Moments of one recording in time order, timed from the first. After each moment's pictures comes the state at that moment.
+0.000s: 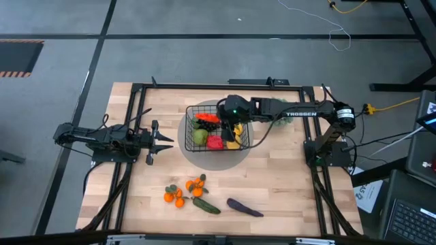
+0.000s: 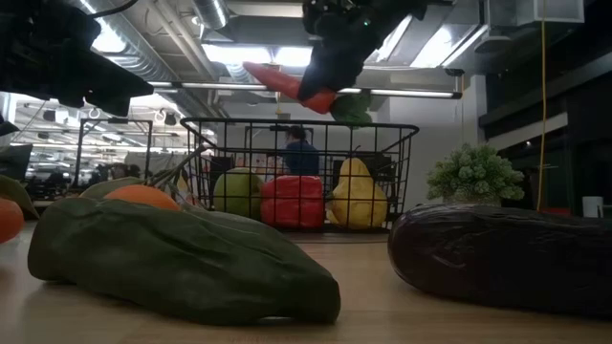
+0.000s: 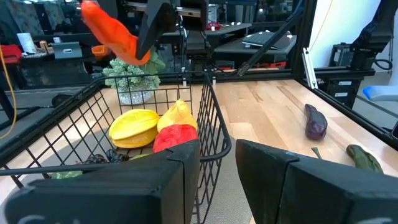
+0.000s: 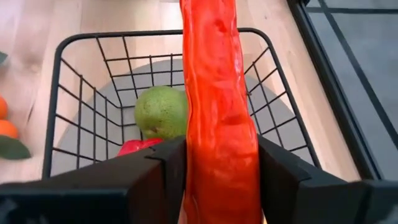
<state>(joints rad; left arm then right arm) -0.12 0.02 0.01 0.04 -0.14 0.03 -0.13 1.72 1.42 -0.45 0.09 -0.09</state>
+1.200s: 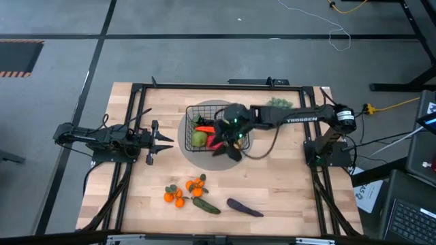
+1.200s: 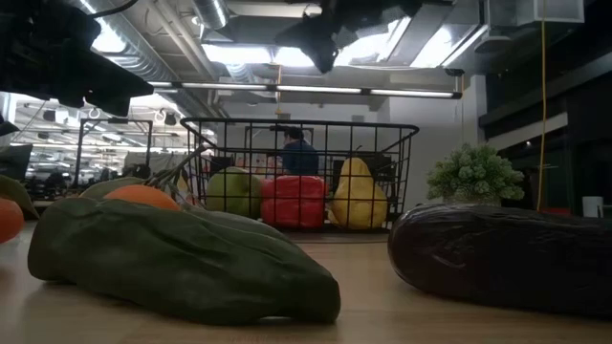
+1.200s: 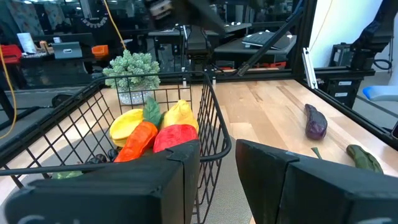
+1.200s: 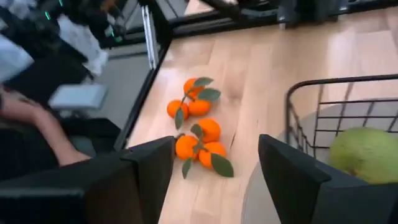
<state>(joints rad) -0.12 0.02 0.01 0.04 -0.14 0.03 -0.04 1.72 1.42 -0.32 -0.50 0.12</state>
